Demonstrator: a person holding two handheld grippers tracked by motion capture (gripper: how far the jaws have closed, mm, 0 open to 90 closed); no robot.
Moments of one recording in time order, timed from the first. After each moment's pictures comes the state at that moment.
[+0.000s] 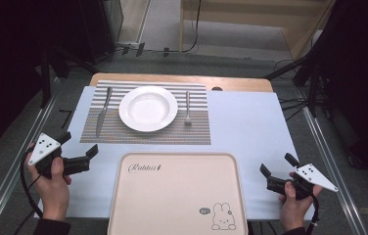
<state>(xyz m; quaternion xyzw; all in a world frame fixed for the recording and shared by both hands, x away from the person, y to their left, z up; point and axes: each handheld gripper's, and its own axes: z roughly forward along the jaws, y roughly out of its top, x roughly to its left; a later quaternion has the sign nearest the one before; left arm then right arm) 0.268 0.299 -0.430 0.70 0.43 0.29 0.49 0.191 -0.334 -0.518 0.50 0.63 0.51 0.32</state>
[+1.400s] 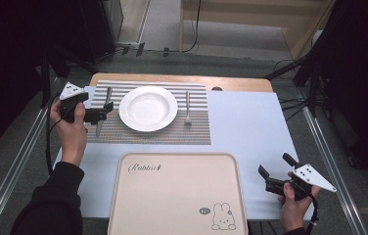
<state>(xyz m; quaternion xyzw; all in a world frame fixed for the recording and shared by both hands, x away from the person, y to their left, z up) 0.401 0.268 -0.402 0.73 0.45 0.25 0.45 0.191 -0.331 -0.520 0.48 0.64 0.51 0.32</state>
